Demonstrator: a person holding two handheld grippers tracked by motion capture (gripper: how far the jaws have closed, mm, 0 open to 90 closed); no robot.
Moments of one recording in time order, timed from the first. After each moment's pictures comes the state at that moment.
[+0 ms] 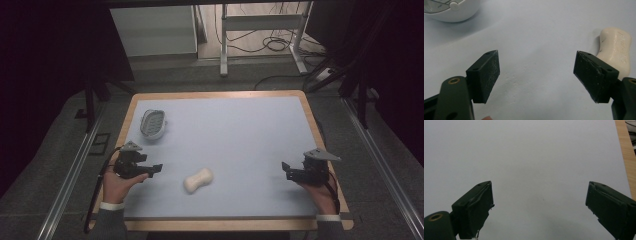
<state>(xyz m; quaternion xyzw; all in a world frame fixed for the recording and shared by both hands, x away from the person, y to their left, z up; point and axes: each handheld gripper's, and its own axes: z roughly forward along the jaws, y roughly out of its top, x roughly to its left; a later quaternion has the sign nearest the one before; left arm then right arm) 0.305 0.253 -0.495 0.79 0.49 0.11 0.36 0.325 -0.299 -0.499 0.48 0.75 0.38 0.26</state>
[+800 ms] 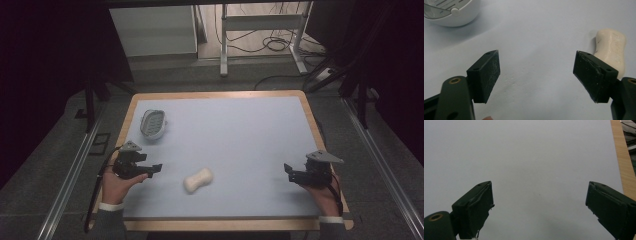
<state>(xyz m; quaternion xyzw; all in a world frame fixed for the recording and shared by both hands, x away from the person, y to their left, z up) 0.301 0.251 -0.488 0.79 0.48 0.12 0.37 0.319 -0.304 -0.497 0.48 0.75 0.37 0.27</state>
